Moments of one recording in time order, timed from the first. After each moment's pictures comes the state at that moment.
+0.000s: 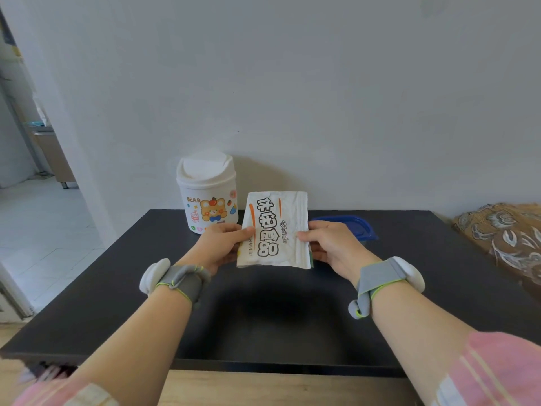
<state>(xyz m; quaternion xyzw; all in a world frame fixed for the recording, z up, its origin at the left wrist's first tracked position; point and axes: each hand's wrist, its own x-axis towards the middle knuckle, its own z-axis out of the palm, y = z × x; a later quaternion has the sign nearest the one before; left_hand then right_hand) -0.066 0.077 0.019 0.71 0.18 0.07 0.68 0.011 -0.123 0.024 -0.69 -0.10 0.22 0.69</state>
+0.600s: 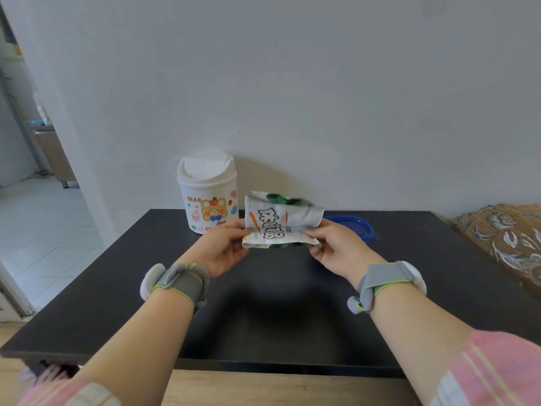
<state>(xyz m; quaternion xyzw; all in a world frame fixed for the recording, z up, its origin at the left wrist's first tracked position) -0.071 0.070 0.025 0.54 0.14 0.02 0.83 0.011 -0.123 0.026 -0.56 -0.05 0.27 0.78</state>
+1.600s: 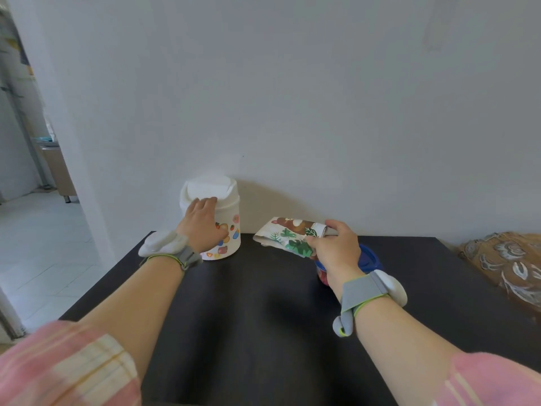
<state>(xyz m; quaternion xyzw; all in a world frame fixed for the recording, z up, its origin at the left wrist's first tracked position) -0.025 0.139 0.062 0.95 0.19 0.20 0.14 0.028 -0.097 0.040 -0.72 -0.01 -0.03 0.69</state>
